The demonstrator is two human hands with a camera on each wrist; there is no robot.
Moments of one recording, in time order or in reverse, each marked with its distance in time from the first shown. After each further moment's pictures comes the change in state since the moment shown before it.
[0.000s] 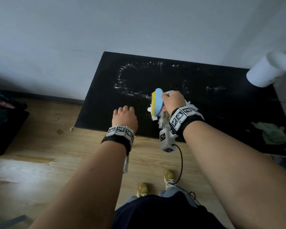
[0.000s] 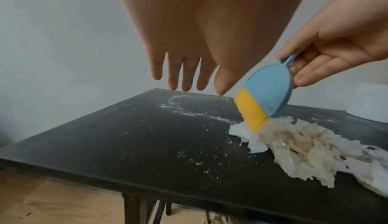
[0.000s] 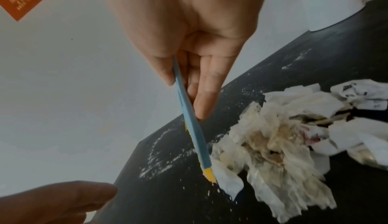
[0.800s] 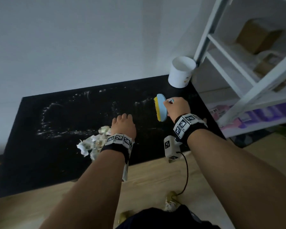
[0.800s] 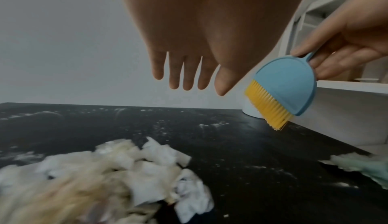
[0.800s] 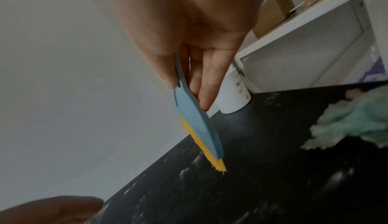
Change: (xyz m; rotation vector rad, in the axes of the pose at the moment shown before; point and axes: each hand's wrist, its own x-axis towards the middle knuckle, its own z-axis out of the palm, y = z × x) left_hand 0.053 0.291 -0.022 0.048 0.028 0.336; right_hand 0.059 0.184 -0.259 0.043 0.319 0.140
